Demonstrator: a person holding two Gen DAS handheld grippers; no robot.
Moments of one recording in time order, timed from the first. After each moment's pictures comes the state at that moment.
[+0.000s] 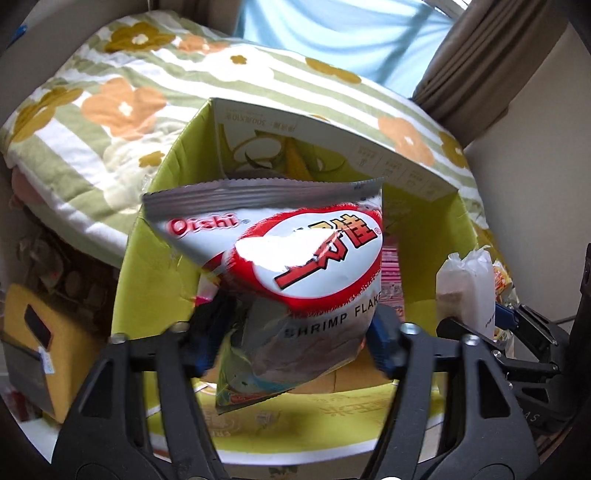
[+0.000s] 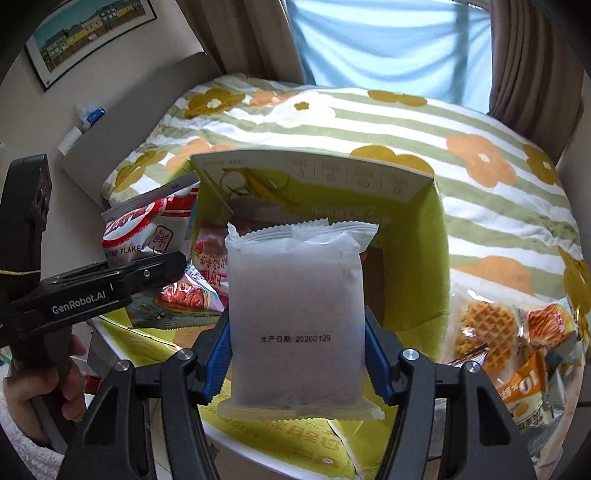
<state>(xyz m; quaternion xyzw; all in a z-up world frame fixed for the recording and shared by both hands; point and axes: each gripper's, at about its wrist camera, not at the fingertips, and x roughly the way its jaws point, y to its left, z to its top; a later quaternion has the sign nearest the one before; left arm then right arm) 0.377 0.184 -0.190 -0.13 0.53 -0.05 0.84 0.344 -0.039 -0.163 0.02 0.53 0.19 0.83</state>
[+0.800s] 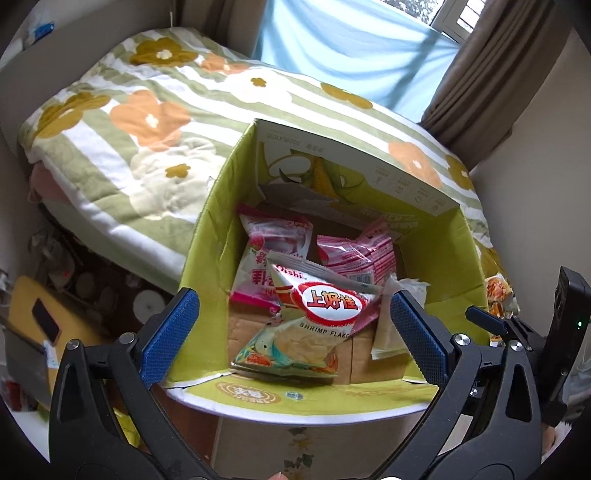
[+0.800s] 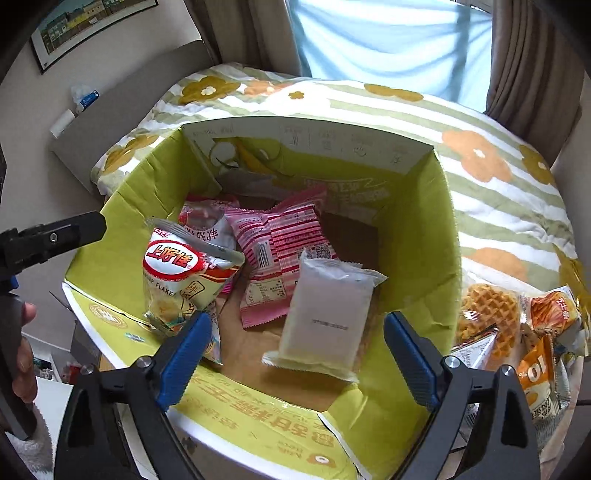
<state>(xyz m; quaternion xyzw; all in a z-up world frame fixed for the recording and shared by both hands) 0.335 0.211 -0.169 -0.15 0.49 -0.03 0.86 0.322 -0.043 -0.179 -0.01 0.52 0.18 0.84</state>
